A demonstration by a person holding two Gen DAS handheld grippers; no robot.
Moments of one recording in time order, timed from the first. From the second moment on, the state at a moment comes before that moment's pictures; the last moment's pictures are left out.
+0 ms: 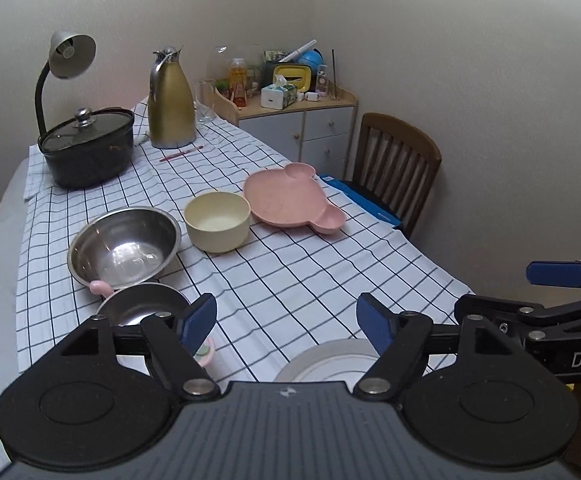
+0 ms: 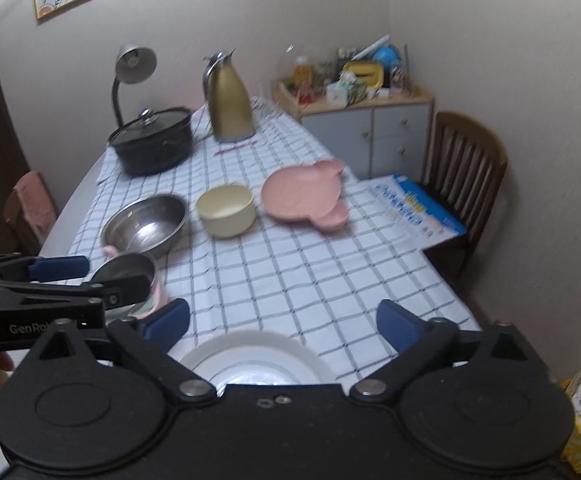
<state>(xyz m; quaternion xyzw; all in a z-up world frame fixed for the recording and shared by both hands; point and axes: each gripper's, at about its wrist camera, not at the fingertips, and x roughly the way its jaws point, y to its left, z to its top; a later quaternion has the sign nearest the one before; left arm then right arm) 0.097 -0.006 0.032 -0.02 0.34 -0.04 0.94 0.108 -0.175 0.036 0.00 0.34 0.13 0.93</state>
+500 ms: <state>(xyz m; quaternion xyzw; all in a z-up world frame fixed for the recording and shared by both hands) 0.217 -0.002 0.031 0.00 0.36 -0.01 0.93 0.196 -0.164 0.019 0.01 0.36 0.09 0.93</state>
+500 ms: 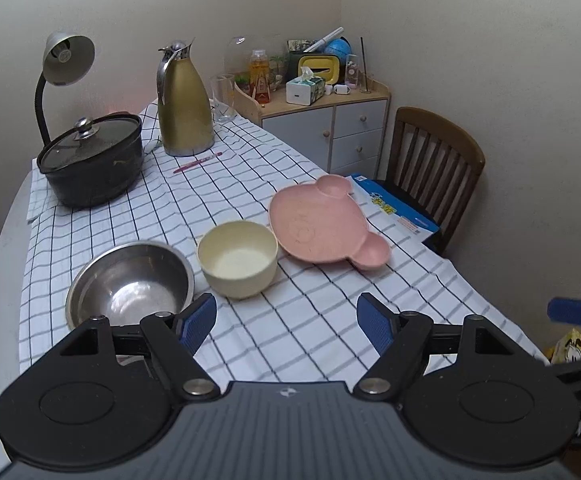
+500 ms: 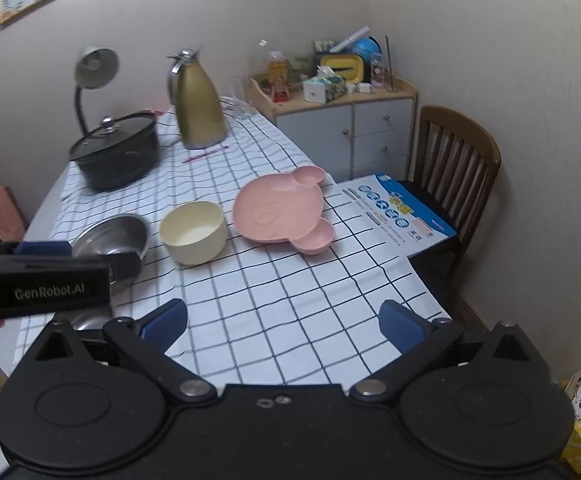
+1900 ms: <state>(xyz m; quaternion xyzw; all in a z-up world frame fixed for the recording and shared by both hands) 0.548 0.021 -0.070 0.01 0.47 -0.01 0.88 0.449 -0.136 -0.125 0.35 0.54 -0.03 0.77</state>
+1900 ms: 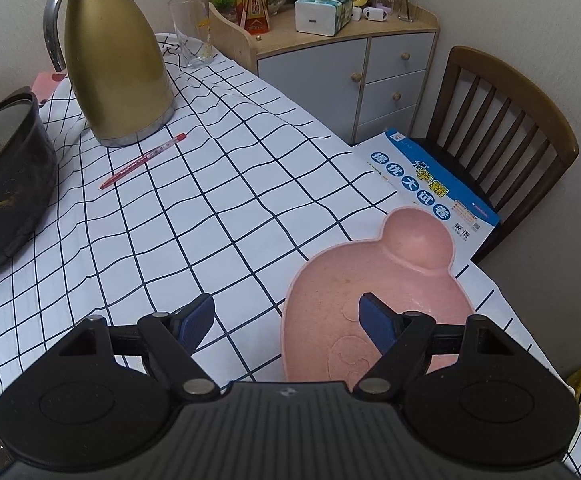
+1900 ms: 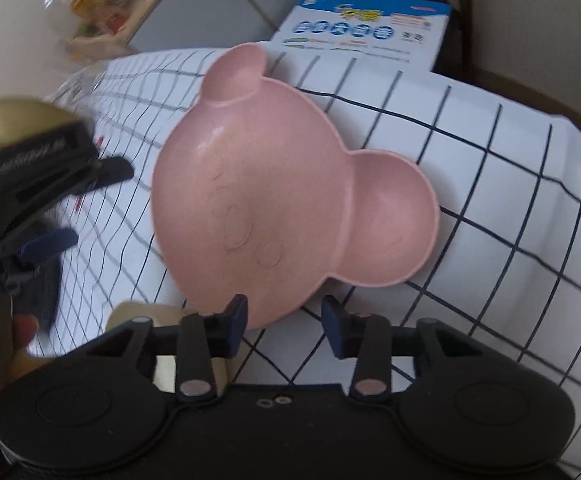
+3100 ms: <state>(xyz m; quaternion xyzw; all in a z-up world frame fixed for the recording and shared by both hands) 0.568 -0.011 -0.130 -0.02 0.54 -0.09 0.84 0.474 -0.247 -0.124 0.21 0.54 0.05 0.81</state>
